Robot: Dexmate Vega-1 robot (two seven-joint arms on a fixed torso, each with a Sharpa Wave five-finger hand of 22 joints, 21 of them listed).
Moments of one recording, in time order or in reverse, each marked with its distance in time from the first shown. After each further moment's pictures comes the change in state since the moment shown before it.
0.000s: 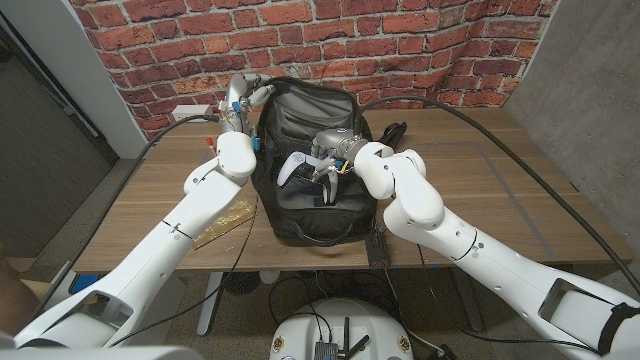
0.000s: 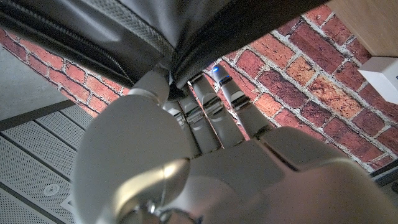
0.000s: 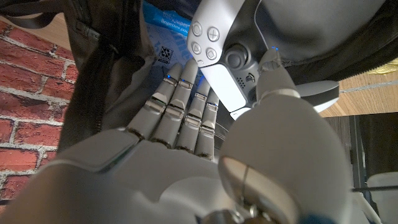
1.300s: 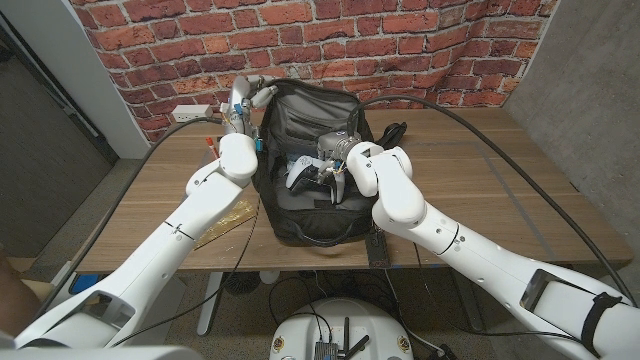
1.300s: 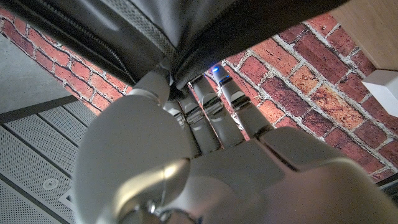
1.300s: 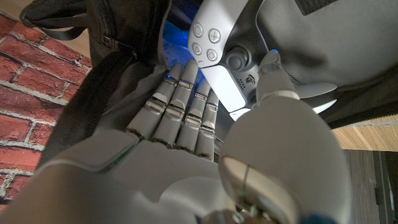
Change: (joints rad) left arm 0.002 -0.005 0.008 0.015 -0.030 -0.048 -0.003; left_hand -0.002 0.004 0.000 0.000 0.005 0.000 0.000 -0.004 -0.001 -0.006 0.002 0.001 0.000 0.008 0.000 0.000 0.003 0.000 0.000 0.000 0.000; right arm 0.046 0.063 -0.050 0.107 -0.173 -0.023 0.120; right_hand -0.013 0.013 -0.006 0.006 0.001 -0.011 -0.011 -0.009 -0.001 -0.001 -0.011 -0.026 -0.004 -0.002 0.002 -0.012 0.005 -0.004 0.004 0.000 0.000
